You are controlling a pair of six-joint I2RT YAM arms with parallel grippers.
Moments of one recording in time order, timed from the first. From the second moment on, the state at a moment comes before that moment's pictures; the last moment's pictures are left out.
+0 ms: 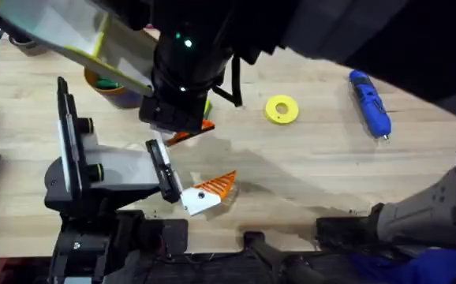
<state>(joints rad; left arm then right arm) 0.00 0.01 0.01 -0.13 1.16 0.07 1.08 1.85 2.00 -1.27 -0.05 -0.31</state>
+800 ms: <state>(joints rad) 0.00 0.01 0.01 -0.13 1.16 0.07 1.08 1.85 1.97 -1.27 -0.05 -0.31</state>
